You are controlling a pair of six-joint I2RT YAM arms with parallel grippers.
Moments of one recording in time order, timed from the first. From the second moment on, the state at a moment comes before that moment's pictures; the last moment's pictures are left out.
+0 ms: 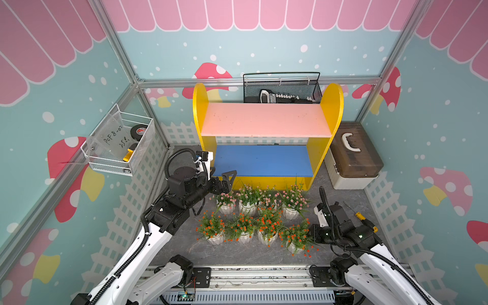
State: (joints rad) left arm -0.44 0.92 1.01 -0.37 0.13 -0.30; right arm 0.47 0.65 0.55 -0.99 -0.15 0.53
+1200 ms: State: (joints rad) left arm -0.47 0.87 1.01 -0.37 0.06 -0.29; right arm 0.56 0.81 0.51 -0.83 -0.13 0.54
